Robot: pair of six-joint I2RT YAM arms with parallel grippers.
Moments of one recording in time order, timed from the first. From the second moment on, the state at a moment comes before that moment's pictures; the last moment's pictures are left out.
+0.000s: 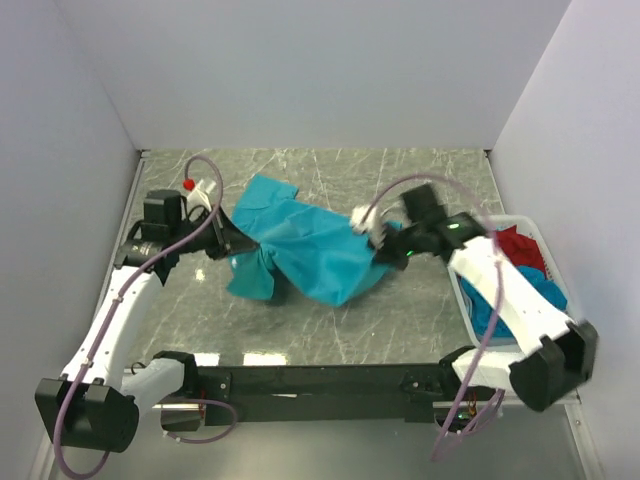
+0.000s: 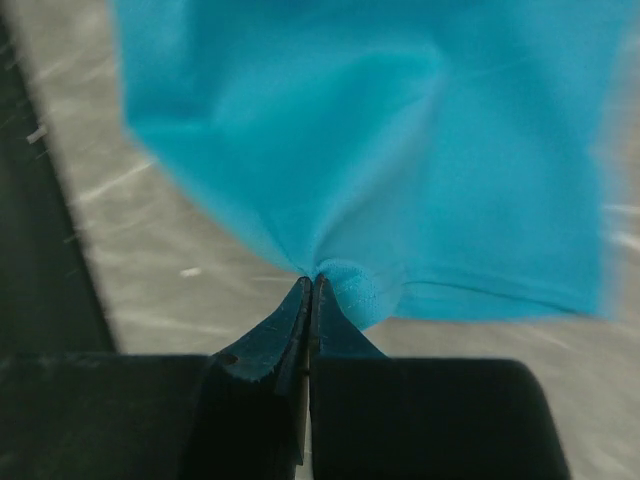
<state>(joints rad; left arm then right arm) -0.12 1.03 0.98 -0.53 0.77 -0.63 0.41 1.21 1.19 -0.90 -0.51 -0.76</state>
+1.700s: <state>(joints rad) -0.12 1.01 0.79 -0.62 0.74 -0.51 0.71 1.24 0.77 -0.72 -0.46 -0.88</state>
